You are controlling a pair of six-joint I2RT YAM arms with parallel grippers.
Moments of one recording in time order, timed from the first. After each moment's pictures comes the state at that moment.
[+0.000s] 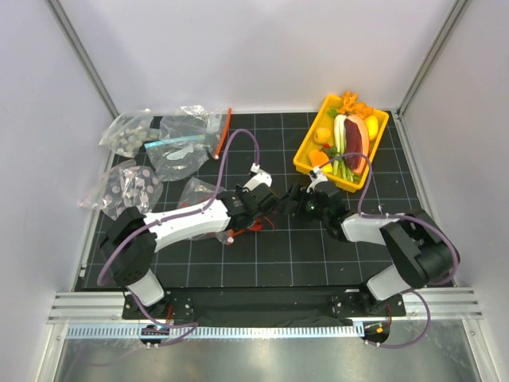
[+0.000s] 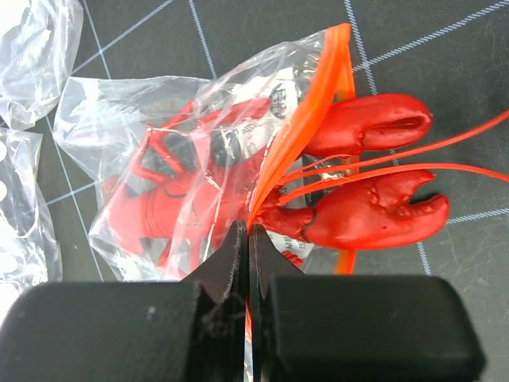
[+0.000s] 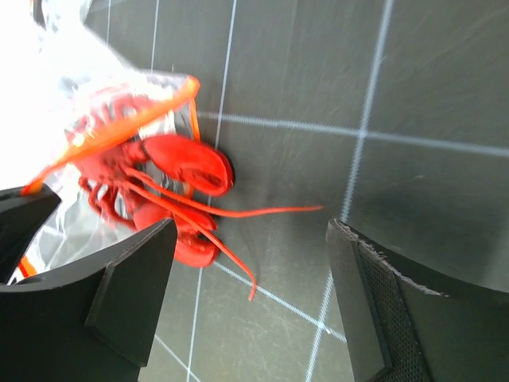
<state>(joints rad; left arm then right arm) -0.98 1.65 1.15 -0.61 -0.70 -0.32 0.48 1.47 0.49 0.47 -0.22 0.73</state>
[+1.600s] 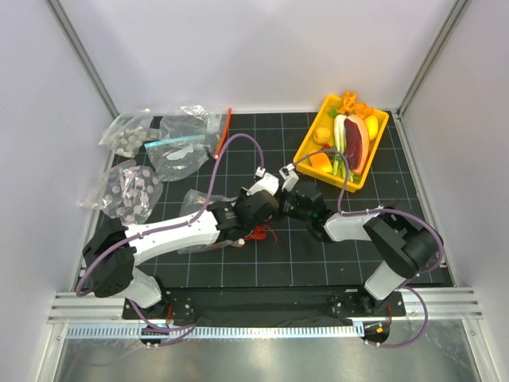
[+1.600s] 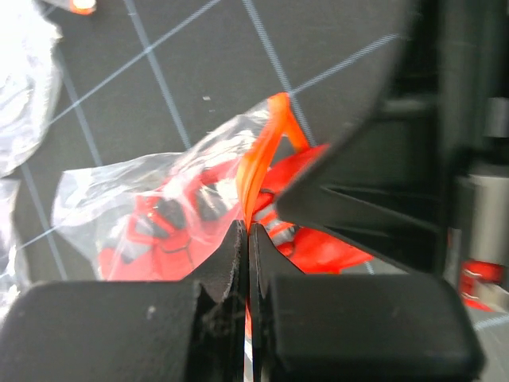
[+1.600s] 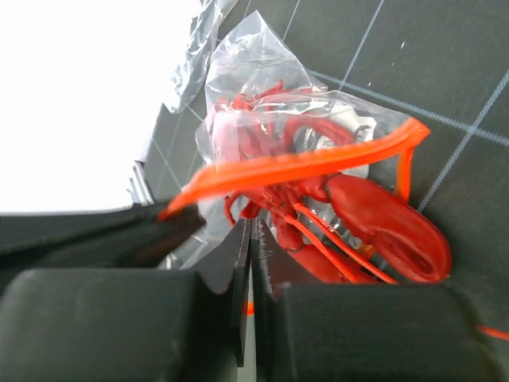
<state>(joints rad) -1.06 1.51 1.08 -0.48 -0.66 -0.26 0.67 1.62 0.58 0.78 -0.39 0.86</state>
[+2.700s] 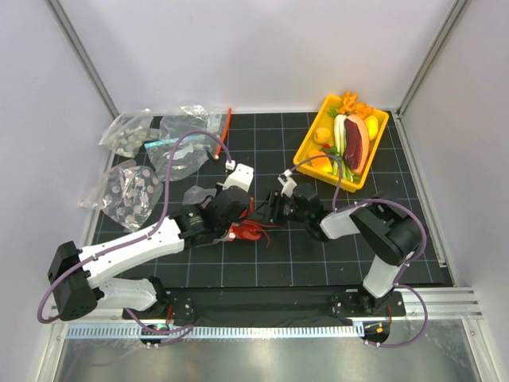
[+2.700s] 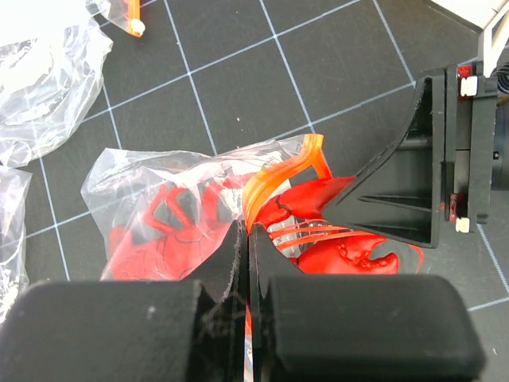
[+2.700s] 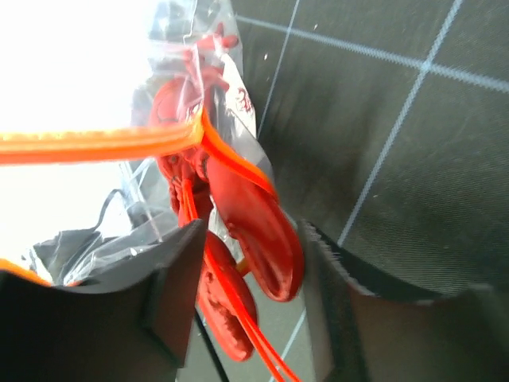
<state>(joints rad) -1.01 1.23 0.98 -0.45 -0.65 -0.29 0.64 1.73 0.58 0.76 -0.45 0.88</state>
